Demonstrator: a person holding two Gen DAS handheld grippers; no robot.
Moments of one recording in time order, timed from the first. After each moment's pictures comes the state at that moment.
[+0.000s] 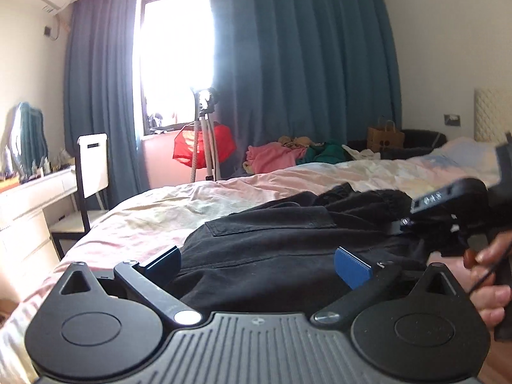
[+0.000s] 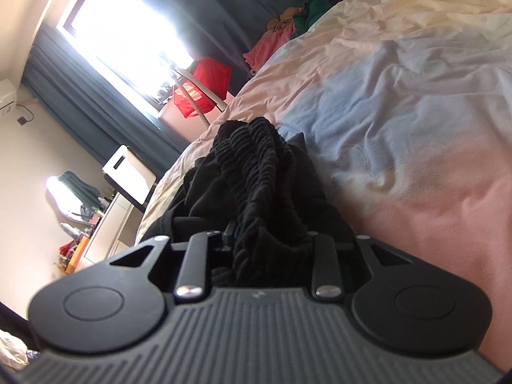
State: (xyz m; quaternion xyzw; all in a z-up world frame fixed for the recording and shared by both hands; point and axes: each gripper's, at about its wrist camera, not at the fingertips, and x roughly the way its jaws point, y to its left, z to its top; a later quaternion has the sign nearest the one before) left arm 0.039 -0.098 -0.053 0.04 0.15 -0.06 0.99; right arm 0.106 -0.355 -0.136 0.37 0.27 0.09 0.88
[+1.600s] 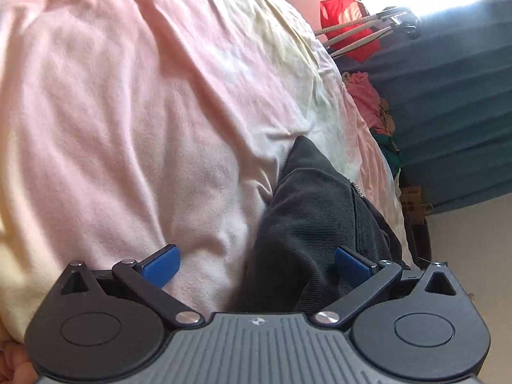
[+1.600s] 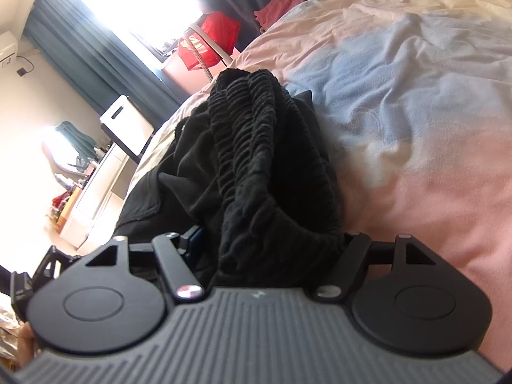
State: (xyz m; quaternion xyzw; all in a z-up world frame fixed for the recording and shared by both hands) left arm 0.181 0.107 -0.115 -0.45 0.42 -0.03 0.79; right arm 0.111 -0.343 -0.142 0.32 0.34 0.13 0.87
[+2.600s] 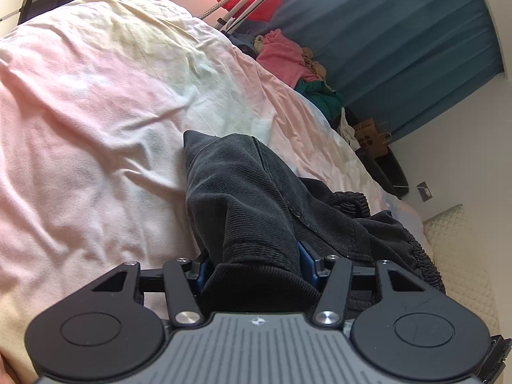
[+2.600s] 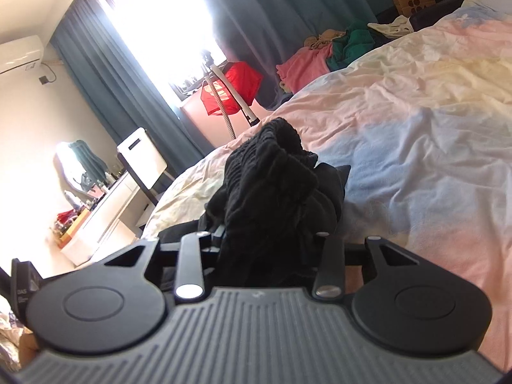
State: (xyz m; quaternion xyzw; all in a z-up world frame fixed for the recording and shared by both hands) left arm 0.179 0.012 -0.032 -0.31 0.41 -0.15 0.84; right arm 0.088 -0.360 -0.052 0.28 0.25 0.12 0.92
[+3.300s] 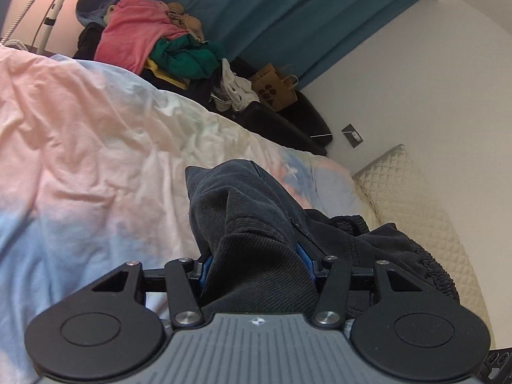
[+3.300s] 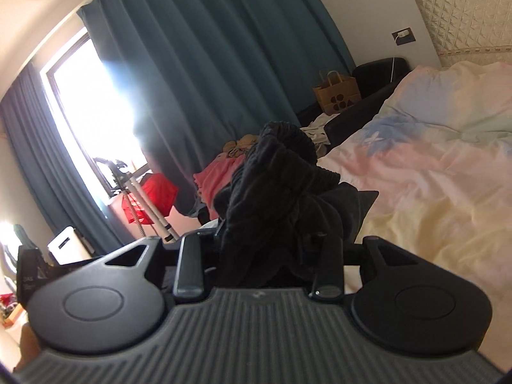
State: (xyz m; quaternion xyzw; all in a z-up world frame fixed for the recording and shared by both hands) left arm 0.386 -0.377 0.041 -0.24 0.41 -0.32 0.82; right arm 0.155 -0.642 0.031 0.27 0.13 -0.04 0.95
